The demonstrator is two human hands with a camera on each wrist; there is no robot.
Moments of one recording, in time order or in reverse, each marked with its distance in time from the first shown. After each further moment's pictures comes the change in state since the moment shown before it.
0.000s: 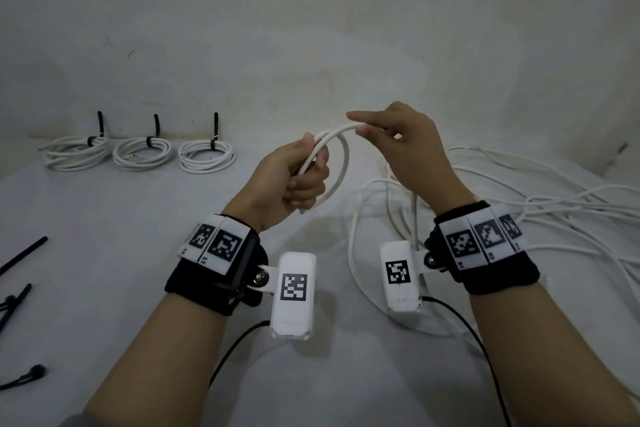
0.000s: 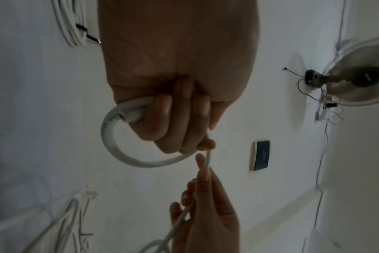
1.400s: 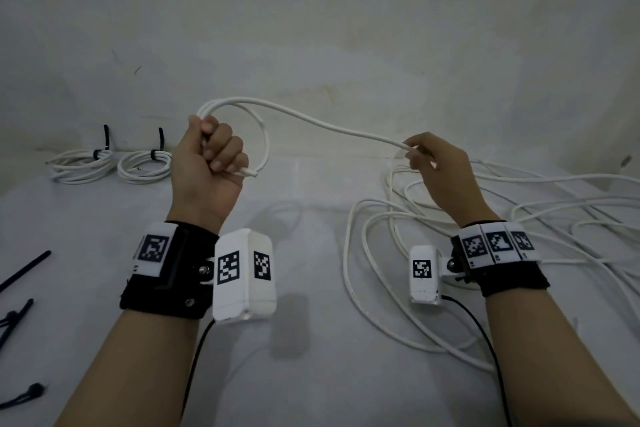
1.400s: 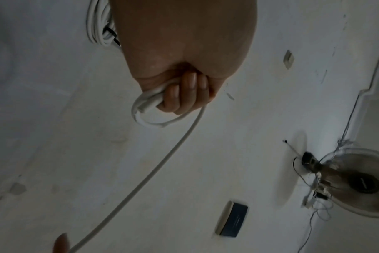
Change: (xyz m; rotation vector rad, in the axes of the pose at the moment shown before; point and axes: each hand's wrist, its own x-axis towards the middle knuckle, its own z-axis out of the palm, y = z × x) left_hand -0.012 0.032 -0.051 -0.532 0.319 0.483; right_hand -0.003 0.074 -0.030 -0.214 0.029 0.008
